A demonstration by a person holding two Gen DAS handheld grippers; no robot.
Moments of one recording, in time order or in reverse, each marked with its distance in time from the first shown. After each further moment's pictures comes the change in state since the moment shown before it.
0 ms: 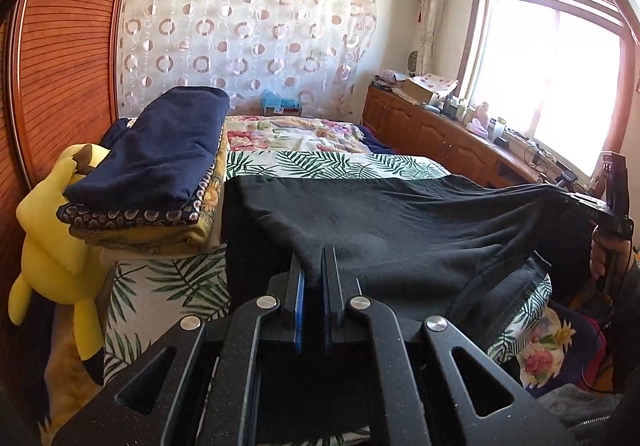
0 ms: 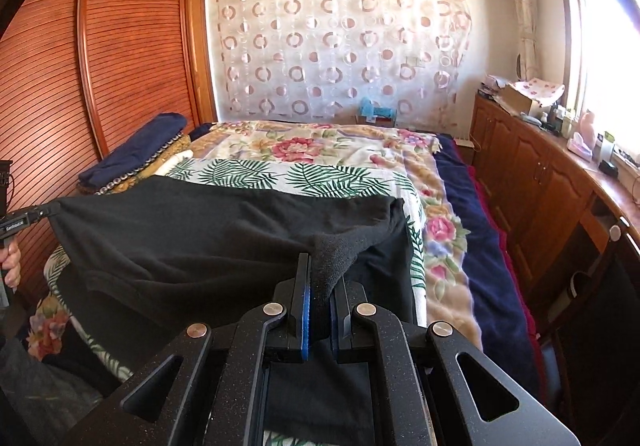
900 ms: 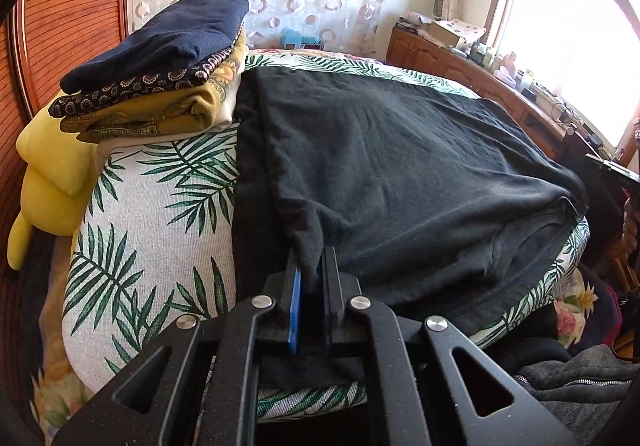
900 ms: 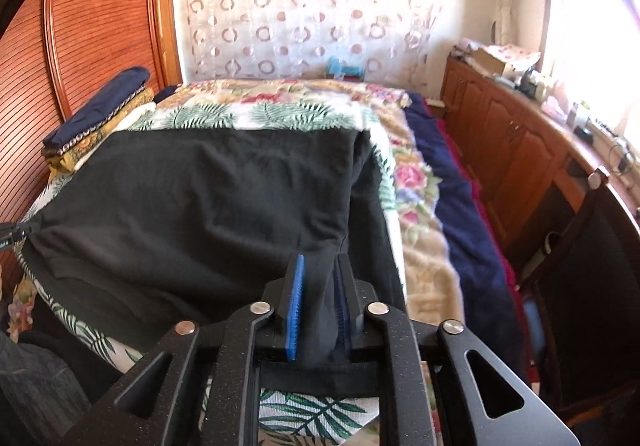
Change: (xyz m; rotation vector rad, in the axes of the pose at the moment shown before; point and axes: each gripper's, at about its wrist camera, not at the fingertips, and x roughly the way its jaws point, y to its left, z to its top) left arm 0.040 0.005 -0.075 -0.024 0.211 0.079; right arm 0.047 -0.009 -0.020 0.032 0.140 -0.127
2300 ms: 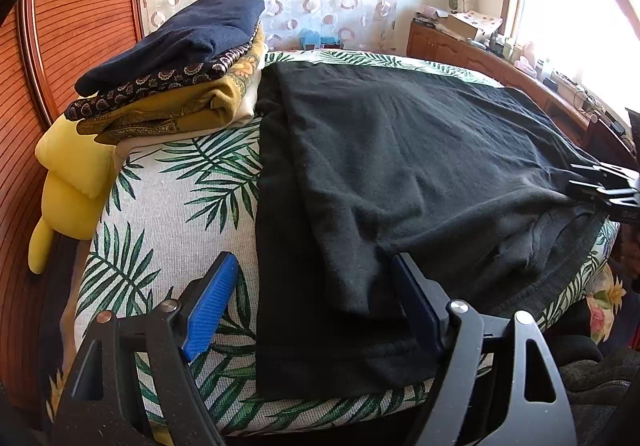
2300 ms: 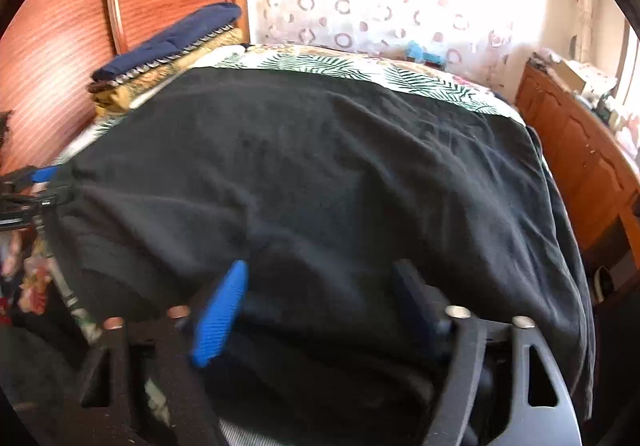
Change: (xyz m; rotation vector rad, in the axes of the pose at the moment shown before) left arm 0.011 0.000 -0.006 0.029 -0.009 0.111; right arm 0.105 0.121 -0.015 -0.157 0.098 0.219
